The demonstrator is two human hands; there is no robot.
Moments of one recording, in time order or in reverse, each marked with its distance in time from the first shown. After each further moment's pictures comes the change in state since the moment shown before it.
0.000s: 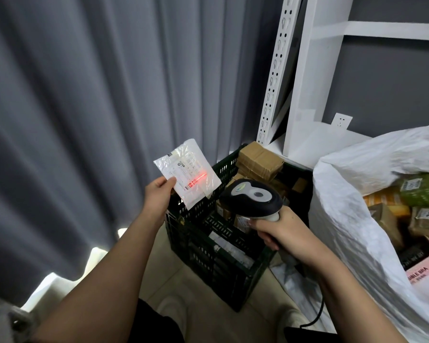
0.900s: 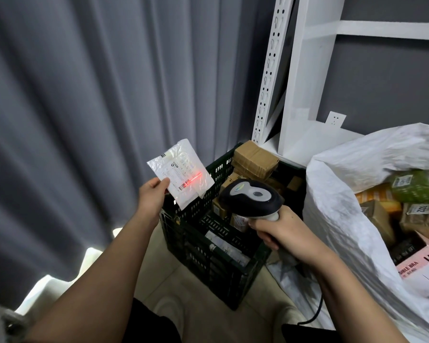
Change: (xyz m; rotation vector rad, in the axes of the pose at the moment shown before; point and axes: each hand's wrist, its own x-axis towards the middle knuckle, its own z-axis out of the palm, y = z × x) left_hand 0.000 -0.001 0.000 0.039 0.022 0.010; right_hand -0.009 -0.002 -0.007 -0.006 -0.008 0.013
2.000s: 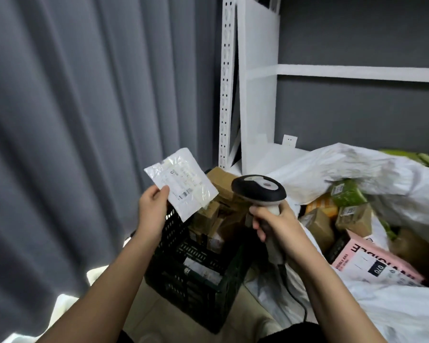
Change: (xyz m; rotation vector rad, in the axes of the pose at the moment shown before) left_hand -0.082 0.064 0.064 0.061 -0.095 0.210; right_hand -0.031 -0.010 -0.050 0.369 0.416 -0.092
